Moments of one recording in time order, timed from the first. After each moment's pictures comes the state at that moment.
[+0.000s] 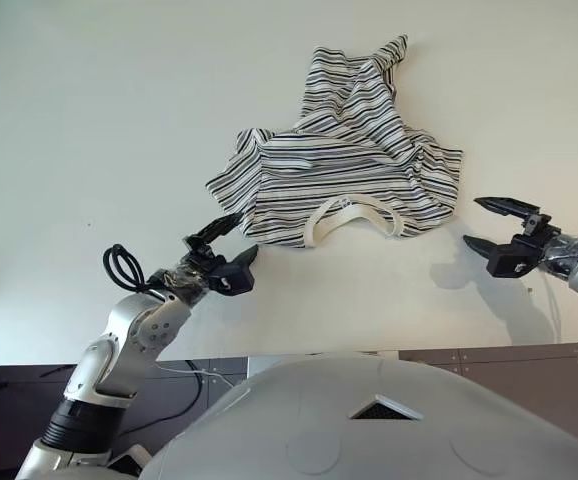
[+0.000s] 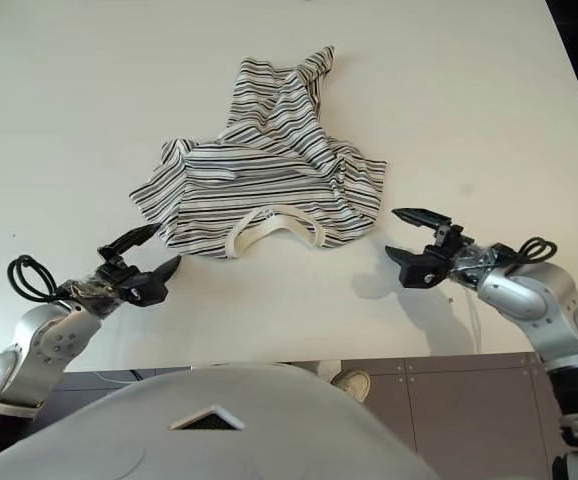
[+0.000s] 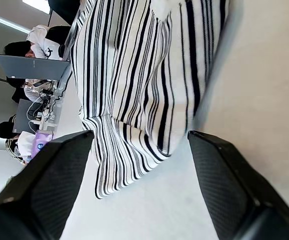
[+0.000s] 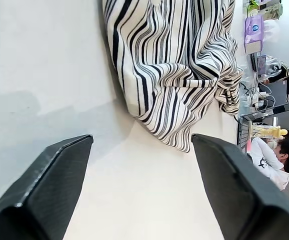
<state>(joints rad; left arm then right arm) 0.47 0.69 -0.18 -0.30 0.59 -0.23 -0.29 0.19 -0.98 0.13 0.09 -0.46 -0.66 0.43</state>
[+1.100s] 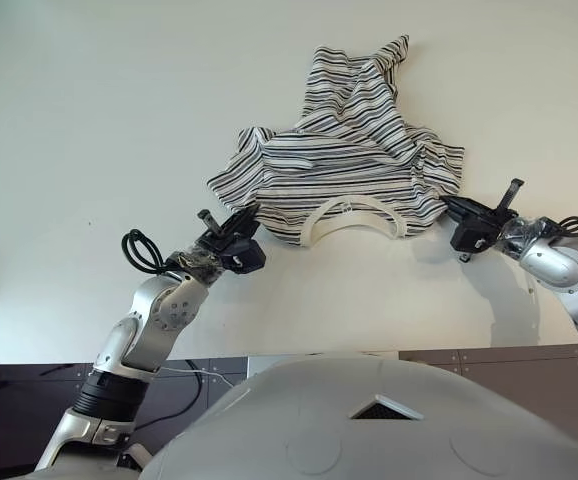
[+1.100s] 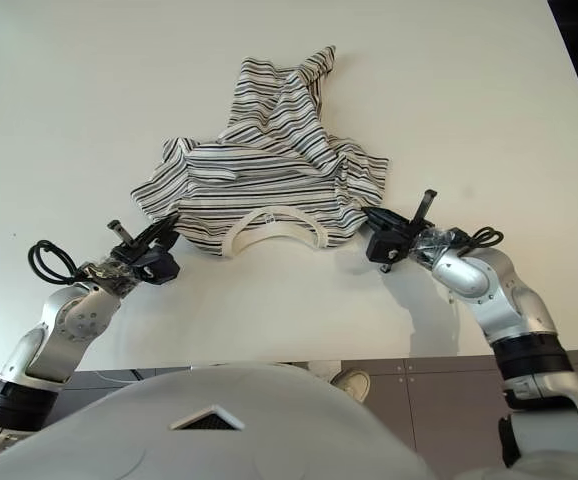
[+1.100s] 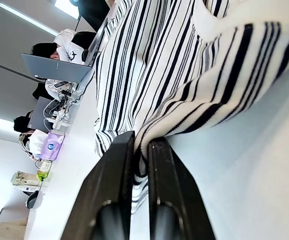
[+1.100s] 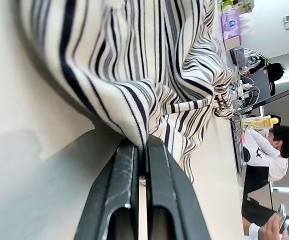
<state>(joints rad) 0.34 0.60 -0.24 -0.18 0.50 -0.26 -0.21 0.04 -0.77 0.22 0.22 -0.41 -0.56 0.34</state>
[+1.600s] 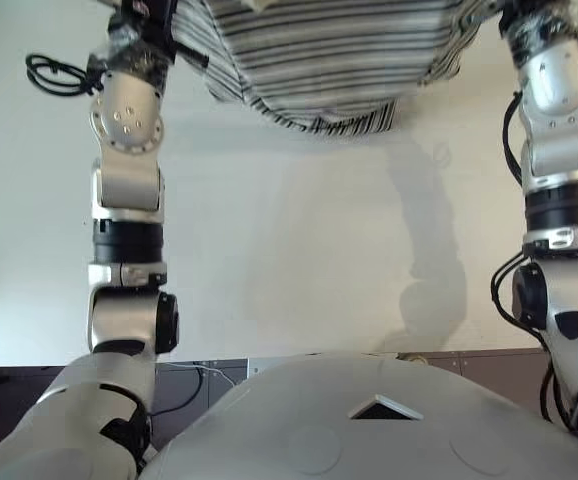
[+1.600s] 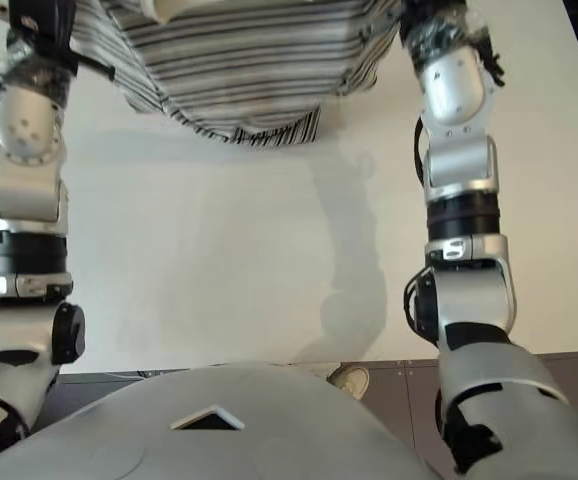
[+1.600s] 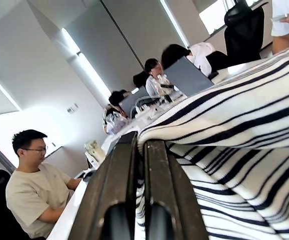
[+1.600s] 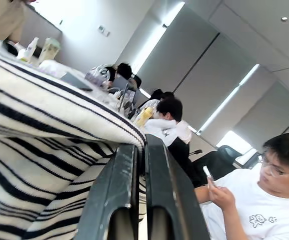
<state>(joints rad) -0.56 0.39 0.01 0.30 0.20 -0.12 -0.10 -0.76 -0.36 0.05 0.58 -0.16 -0.28 0.10</state>
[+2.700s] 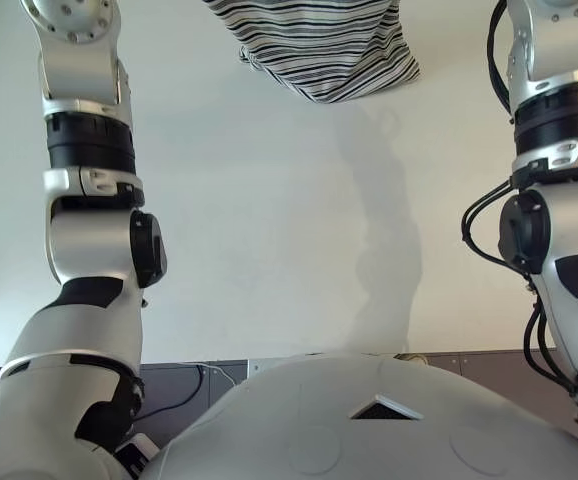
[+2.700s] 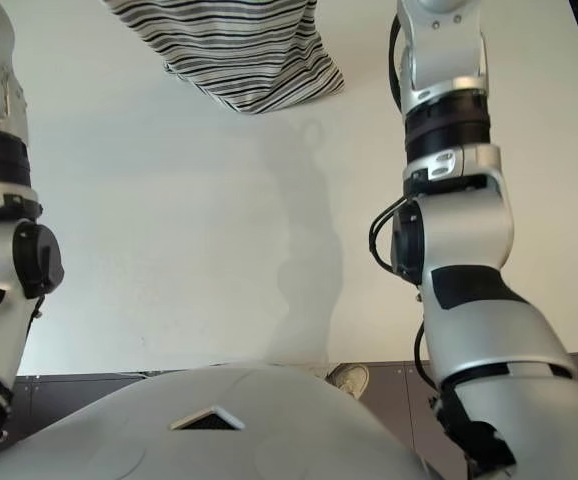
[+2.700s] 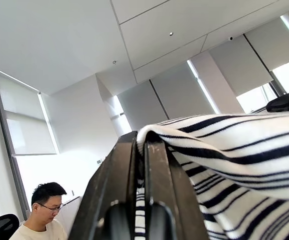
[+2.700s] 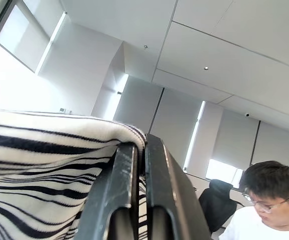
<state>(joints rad) -0.75 0.43 0.06 0.49 0.05 -0.42 -0.03 -0.91 -0.26 0.01 0.62 -0.02 -0.40 0.01</state>
